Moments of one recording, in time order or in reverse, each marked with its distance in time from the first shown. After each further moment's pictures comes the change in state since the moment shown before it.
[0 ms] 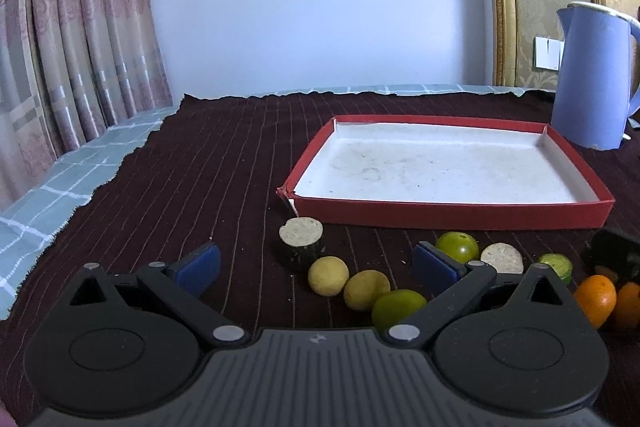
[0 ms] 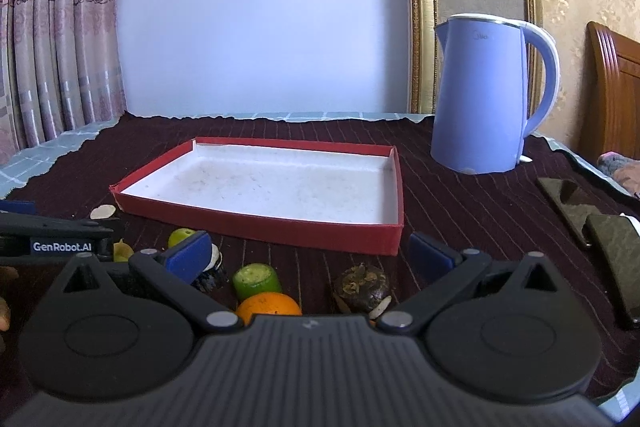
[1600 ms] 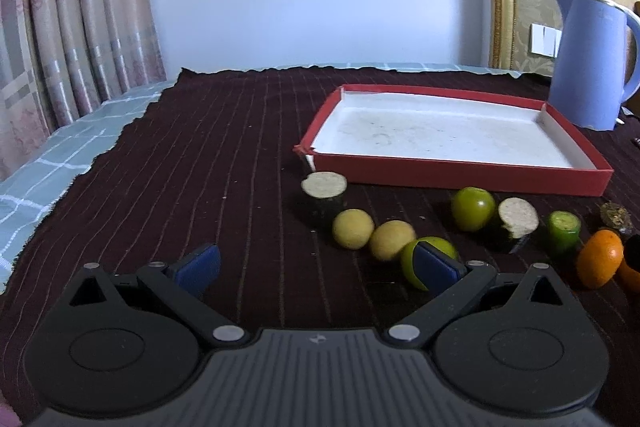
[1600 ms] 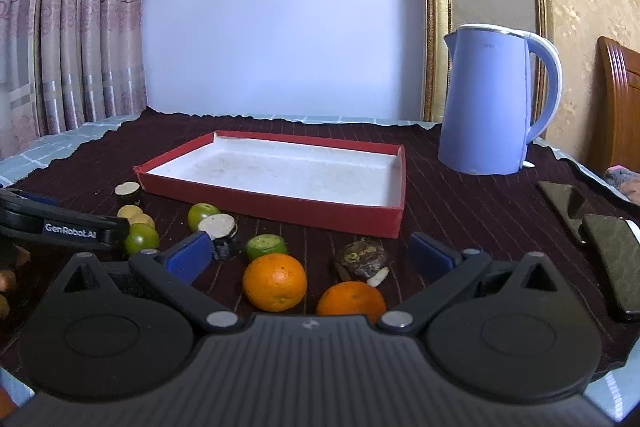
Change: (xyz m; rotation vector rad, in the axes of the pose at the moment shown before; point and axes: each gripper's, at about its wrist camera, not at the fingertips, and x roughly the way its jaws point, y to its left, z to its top) left arm 0.001 0.029 -0.022 -0.016 0.060 -0.048; right arm -0.028 0.002 -0.024 -0.057 -0.022 0.046
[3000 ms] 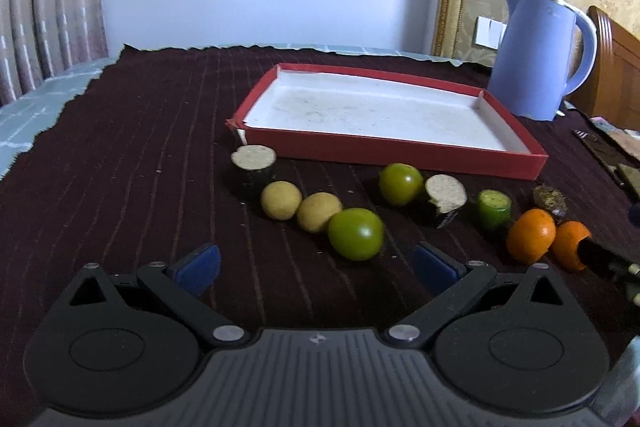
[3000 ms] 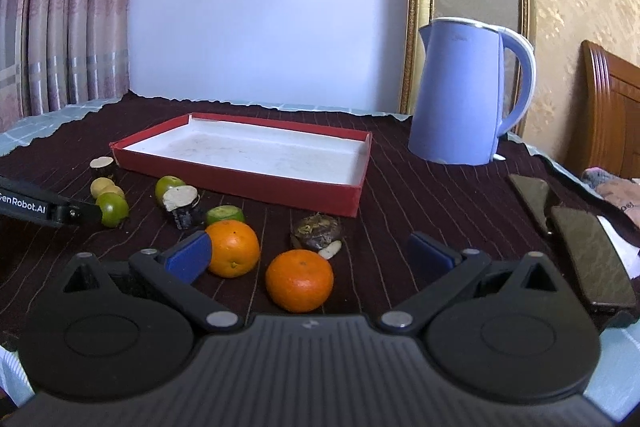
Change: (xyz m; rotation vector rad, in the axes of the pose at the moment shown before) left arm -0.005 -0.009 -0.006 -0.015 0.057 -0.220; right arm -0.011 -0.021 -0.015 -0.032 0.027 -0.059
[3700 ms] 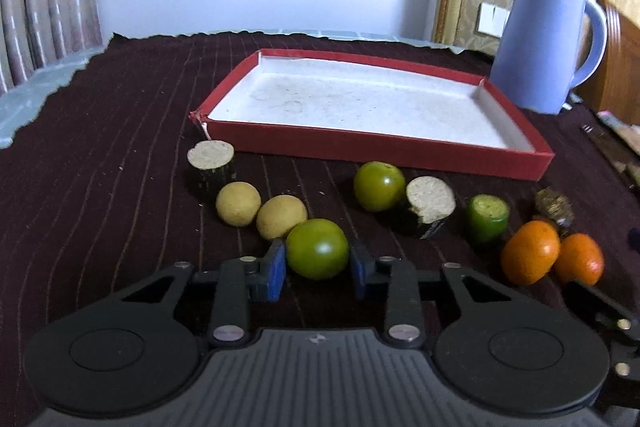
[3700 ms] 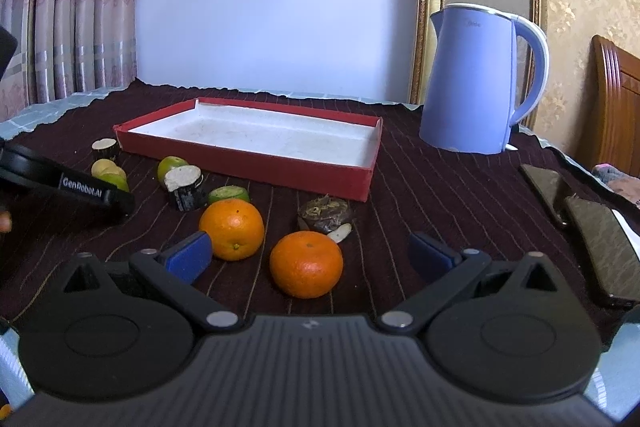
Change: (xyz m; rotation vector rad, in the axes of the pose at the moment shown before) left arm 0.026 -0.021 0.007 -0.014 0.040 0.007; right arm 0.010 0.001 -0.010 -0.021 0.025 0.019
